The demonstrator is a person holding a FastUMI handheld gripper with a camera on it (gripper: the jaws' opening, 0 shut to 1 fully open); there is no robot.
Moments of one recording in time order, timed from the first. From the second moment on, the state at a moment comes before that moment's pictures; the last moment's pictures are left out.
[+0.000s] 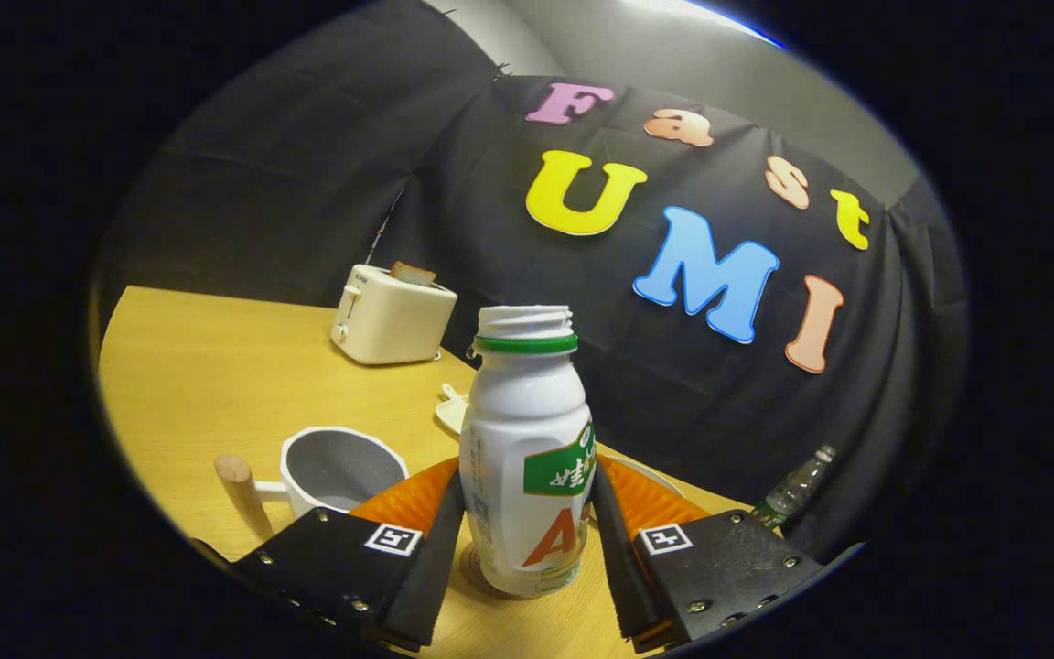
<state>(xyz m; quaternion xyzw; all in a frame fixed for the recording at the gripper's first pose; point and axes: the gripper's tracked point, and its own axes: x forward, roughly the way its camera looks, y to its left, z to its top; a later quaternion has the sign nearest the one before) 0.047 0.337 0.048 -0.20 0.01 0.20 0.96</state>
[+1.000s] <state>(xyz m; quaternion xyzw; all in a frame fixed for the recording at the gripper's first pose) 0.078 0.310 0.002 0.01 0.04 0.19 0.98</state>
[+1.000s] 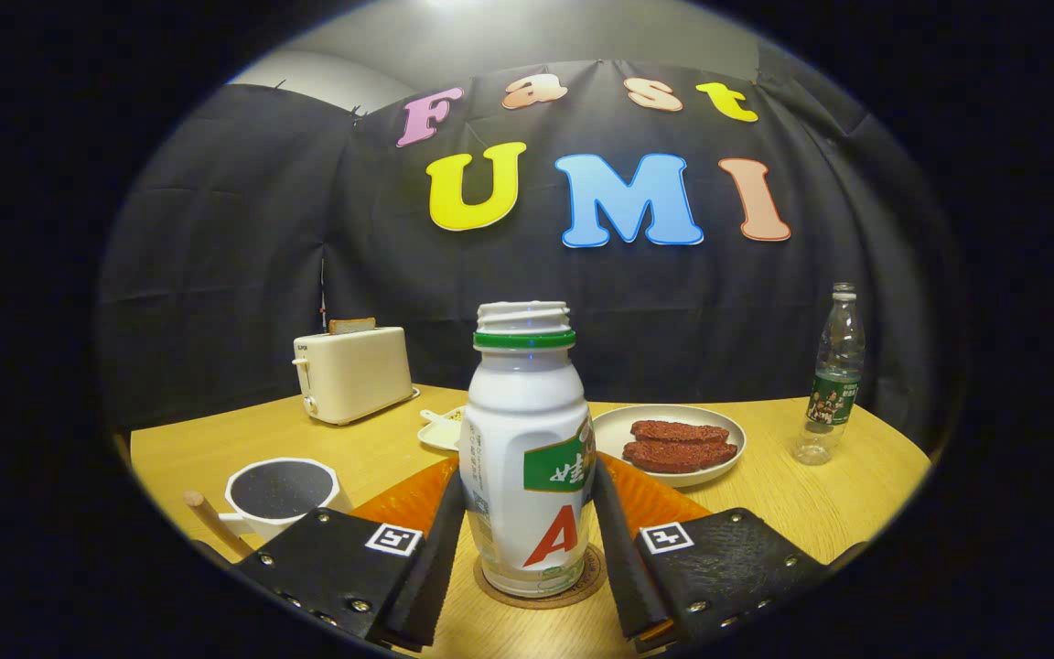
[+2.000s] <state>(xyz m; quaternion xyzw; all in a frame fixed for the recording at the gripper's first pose) 0.056 0.289 0.040 0.02 -0.02 0.18 0.98</state>
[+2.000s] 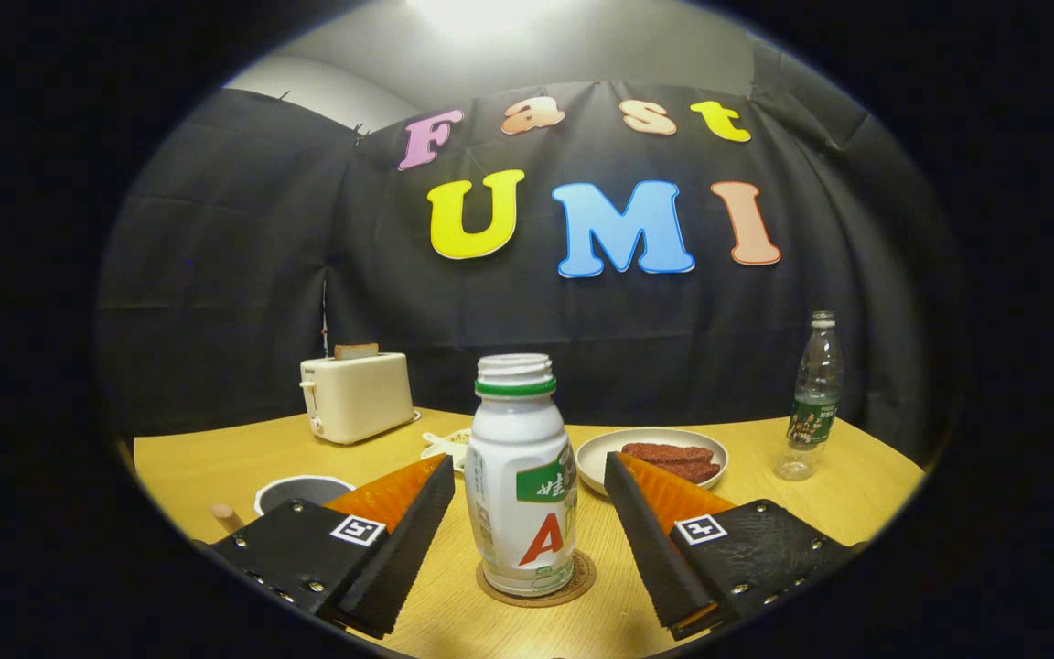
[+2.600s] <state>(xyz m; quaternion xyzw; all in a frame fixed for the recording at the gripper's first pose) -0.009 0.181 0.126 -0.01 -0.11 0.13 0.99</state>
